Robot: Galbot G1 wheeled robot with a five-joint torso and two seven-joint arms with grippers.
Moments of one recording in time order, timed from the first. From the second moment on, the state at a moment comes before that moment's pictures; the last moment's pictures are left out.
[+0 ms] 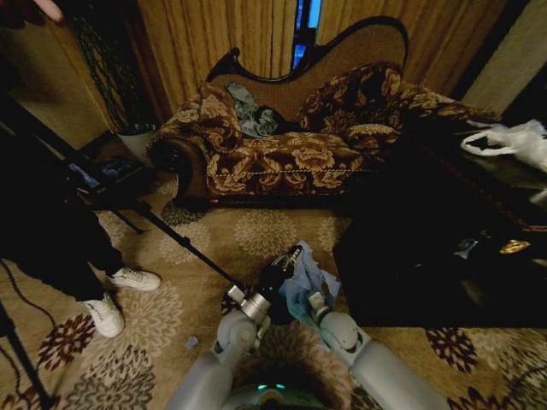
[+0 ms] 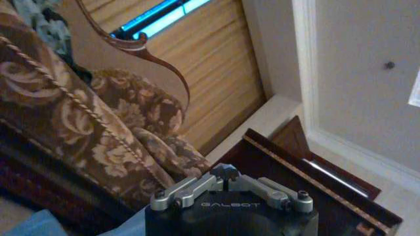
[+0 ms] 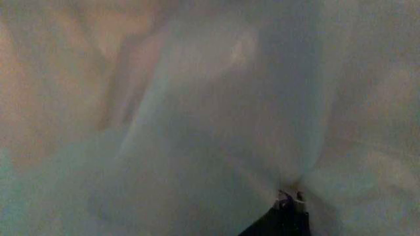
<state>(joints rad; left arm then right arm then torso) 1.23 -1.36 -0.08 -1.93 -0.95 -0.07 0.35 -0.98 1.02 -0.21 1.77 0.31 -0.55 0.21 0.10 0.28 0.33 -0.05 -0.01</state>
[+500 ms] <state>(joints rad) 1.23 -1.35 -0.15 -1.83 -1.16 -0.14 0.31 -0.76 1.06 -0.39 1.69 0.40 -0.66 0.30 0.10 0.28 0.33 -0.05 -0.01</state>
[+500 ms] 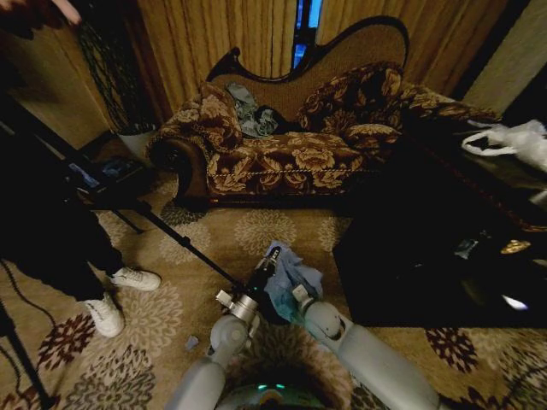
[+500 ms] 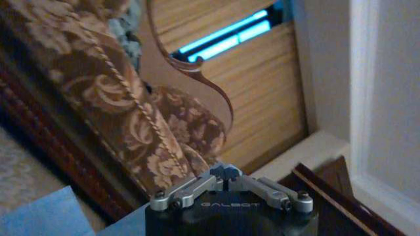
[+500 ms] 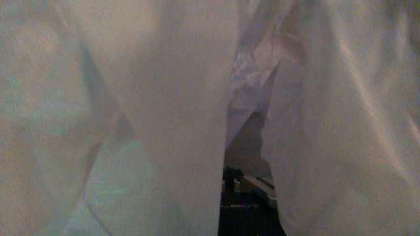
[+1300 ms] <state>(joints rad) 1.21 -1.33 -0.21 -1.74 -1.25 -0.14 0.35 -0.59 1.22 -0.52 1.47 0.52 -0.69 0.46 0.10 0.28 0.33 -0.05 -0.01</state>
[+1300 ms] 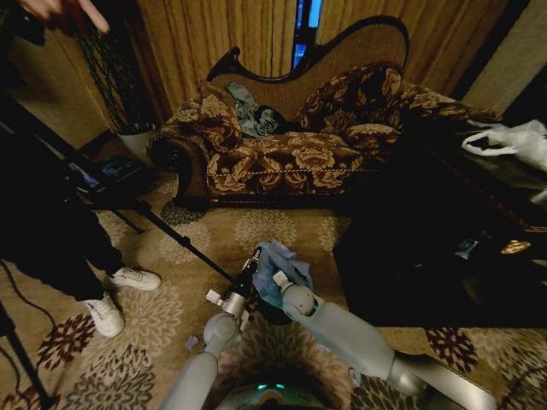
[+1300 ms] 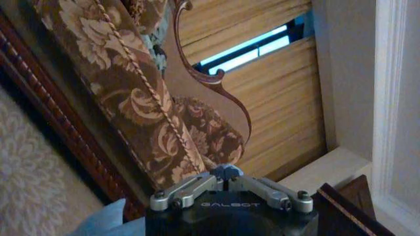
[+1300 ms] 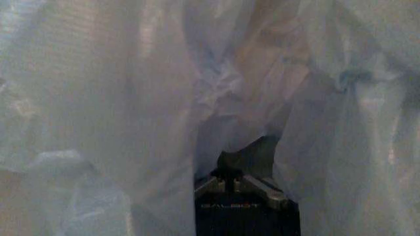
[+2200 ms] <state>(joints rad) 1.17 -1.34 -0.22 -1.66 -1.22 -0.15 0.33 -0.54 1.21 -0.59 1.34 0.58 -0.73 0.47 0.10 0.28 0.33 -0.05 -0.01</state>
